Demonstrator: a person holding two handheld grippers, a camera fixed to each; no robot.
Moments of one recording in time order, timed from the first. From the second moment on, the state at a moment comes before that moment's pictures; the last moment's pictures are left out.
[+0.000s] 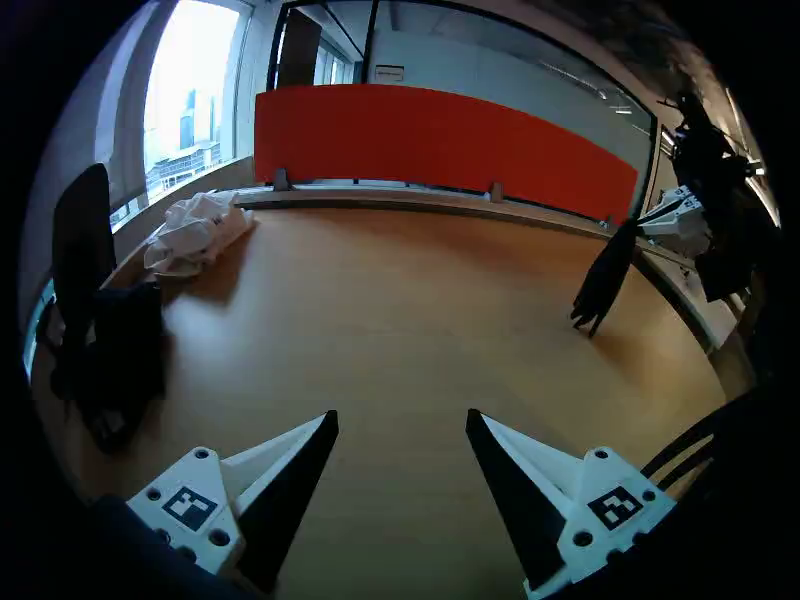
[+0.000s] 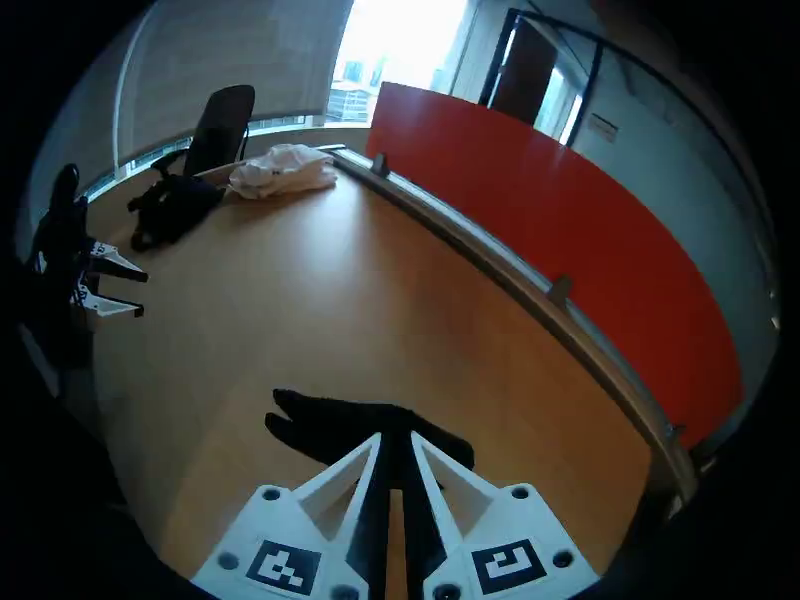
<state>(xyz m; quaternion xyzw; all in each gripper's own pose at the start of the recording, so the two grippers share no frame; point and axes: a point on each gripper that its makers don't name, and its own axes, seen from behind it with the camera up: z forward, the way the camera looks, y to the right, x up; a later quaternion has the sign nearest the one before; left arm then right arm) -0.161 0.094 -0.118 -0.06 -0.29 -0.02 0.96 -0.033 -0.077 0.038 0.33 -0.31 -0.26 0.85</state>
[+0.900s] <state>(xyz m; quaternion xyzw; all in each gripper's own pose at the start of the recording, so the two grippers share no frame) -0.156 0.099 -0.107 -0.05 -0.29 -0.01 0.95 -0.031 0.085 0.046 0.26 -0.36 -0.27 0.85</state>
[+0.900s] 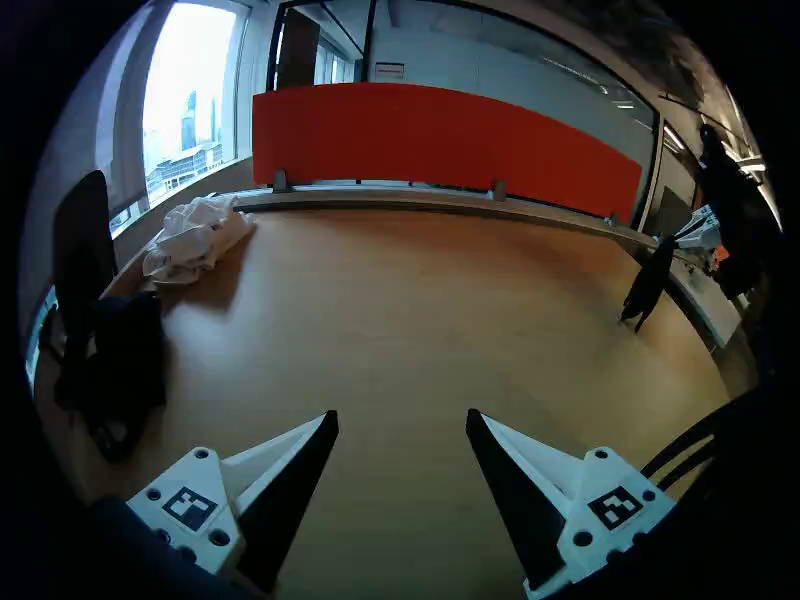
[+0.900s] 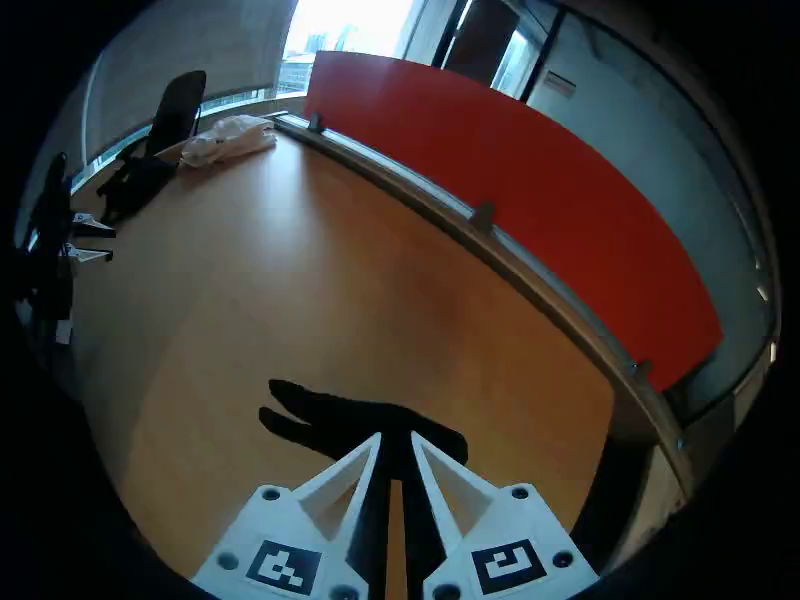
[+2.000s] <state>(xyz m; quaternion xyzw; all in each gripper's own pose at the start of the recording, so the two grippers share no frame) -0.155 0.113 -0.105 -0.05 -0.30 0.00 0.95 -0.025 0.189 0.048 0.21 -0.39 -0.28 0.85</state>
